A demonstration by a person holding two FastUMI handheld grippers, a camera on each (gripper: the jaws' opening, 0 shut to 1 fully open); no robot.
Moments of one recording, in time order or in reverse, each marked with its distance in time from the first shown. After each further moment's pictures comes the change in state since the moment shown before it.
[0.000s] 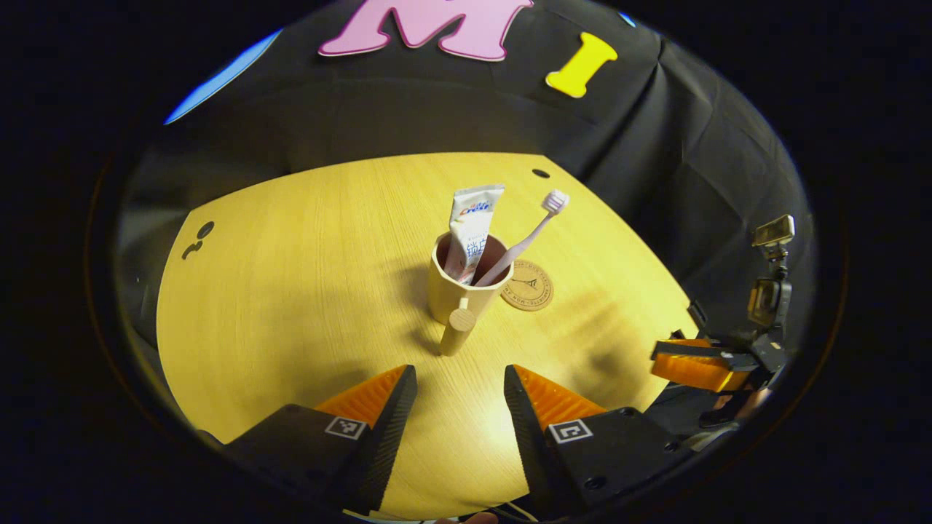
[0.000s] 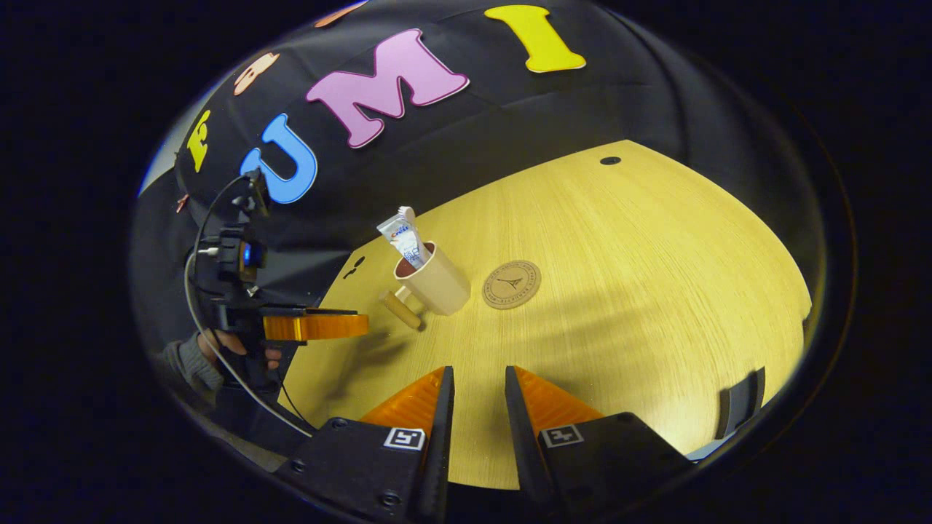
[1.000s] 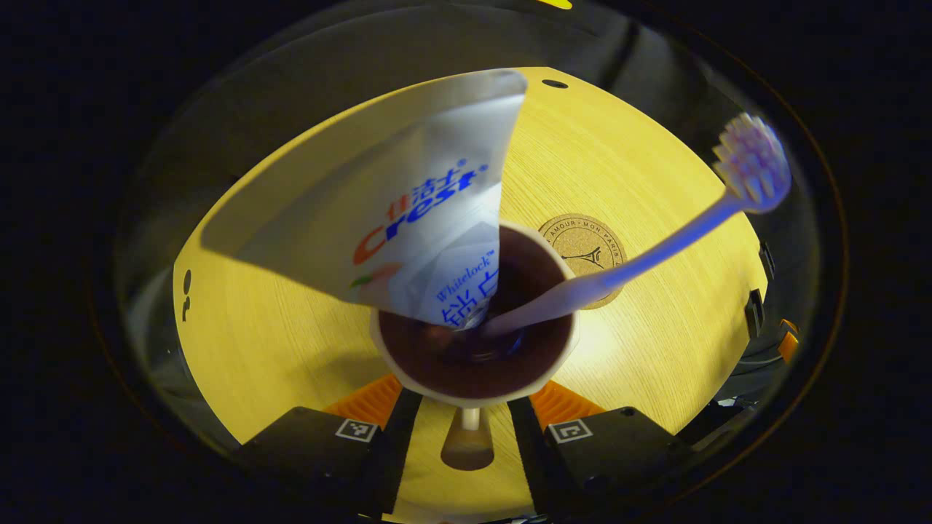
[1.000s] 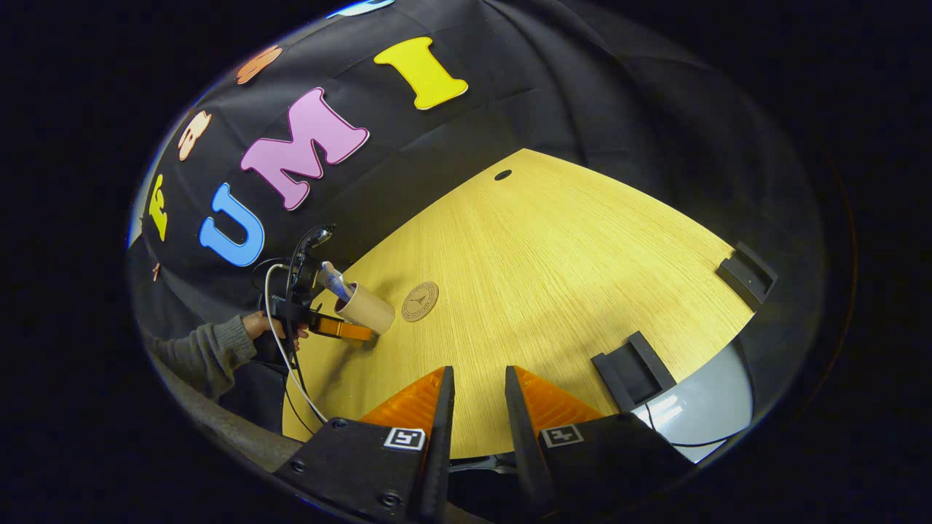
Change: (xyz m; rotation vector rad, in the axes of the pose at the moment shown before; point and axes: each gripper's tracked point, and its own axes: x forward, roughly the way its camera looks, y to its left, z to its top) left arm 0.102 0.014 0.021 0.188 0.331 0.148; right arm -0.083 -0.101 0.006 0.206 -0.127 -0.154
